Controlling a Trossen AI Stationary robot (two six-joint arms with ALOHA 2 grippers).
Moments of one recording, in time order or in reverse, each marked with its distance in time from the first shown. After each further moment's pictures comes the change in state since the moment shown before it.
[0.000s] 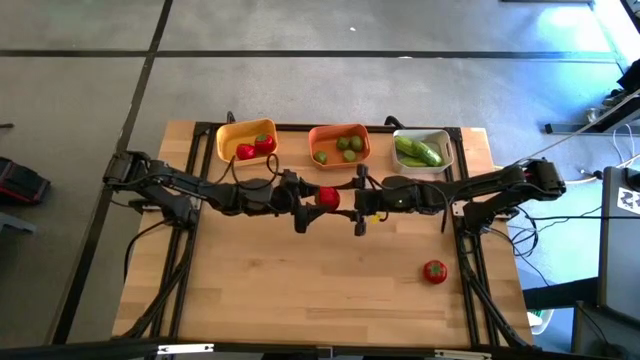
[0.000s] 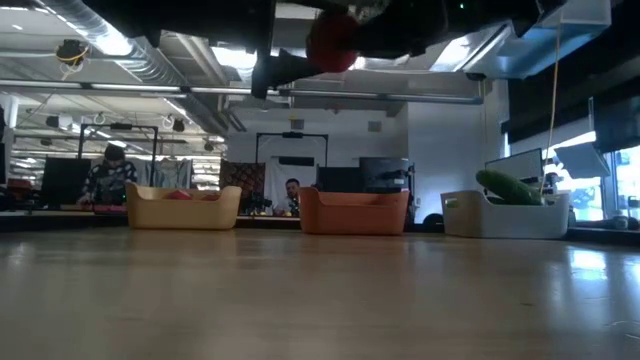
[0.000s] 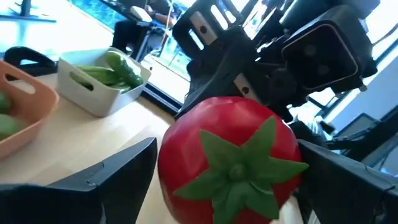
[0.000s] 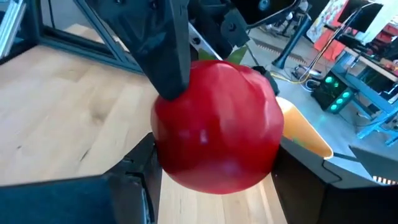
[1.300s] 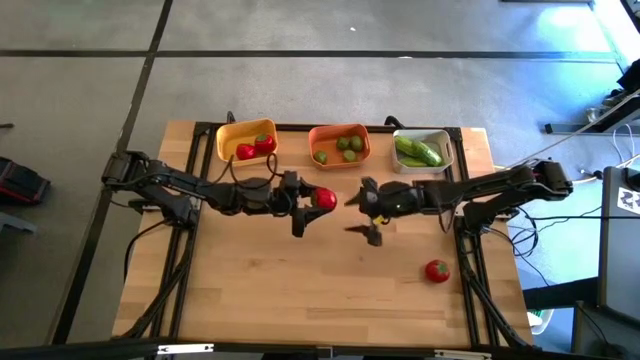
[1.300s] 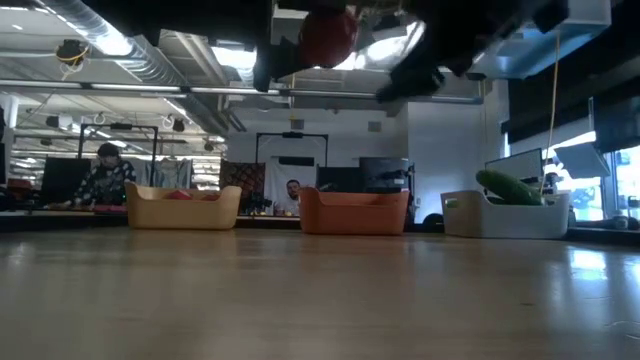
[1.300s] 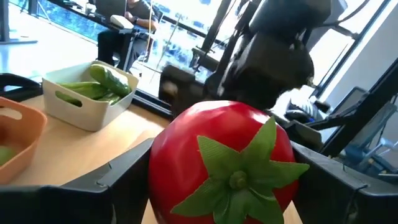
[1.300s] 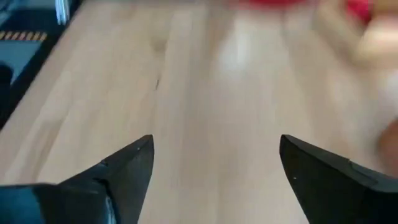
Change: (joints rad) left arm -0.010 -0.020 -0.003 -0.004 0.059 0.151; right arm 0.003 -0.066 0.003 -0.384 -0.132 0.342
